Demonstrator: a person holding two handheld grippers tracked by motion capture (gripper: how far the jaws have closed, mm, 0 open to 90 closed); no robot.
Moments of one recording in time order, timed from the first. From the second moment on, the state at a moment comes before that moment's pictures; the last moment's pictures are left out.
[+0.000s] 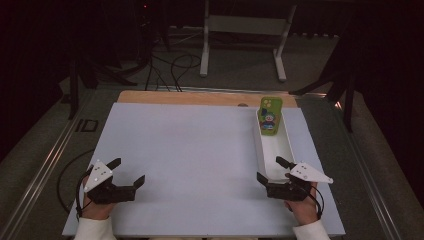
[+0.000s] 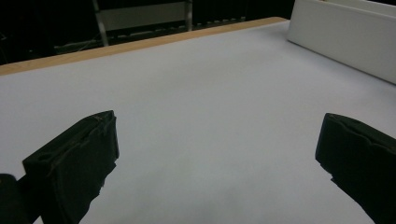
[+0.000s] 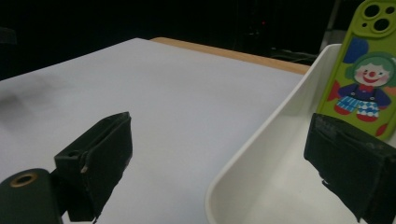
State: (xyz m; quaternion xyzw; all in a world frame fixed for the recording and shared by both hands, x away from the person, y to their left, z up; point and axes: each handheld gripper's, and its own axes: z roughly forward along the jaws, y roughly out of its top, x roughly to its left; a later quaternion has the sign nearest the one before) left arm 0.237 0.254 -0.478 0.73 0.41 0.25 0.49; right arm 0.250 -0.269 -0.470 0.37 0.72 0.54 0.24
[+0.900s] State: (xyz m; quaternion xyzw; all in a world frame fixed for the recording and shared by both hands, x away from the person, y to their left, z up) left arm 0.233 0.242 -0.478 0.74 0.37 0.25 0.50; right arm 0.236 -0.271 -0.482 0.37 0.71 0.54 0.27
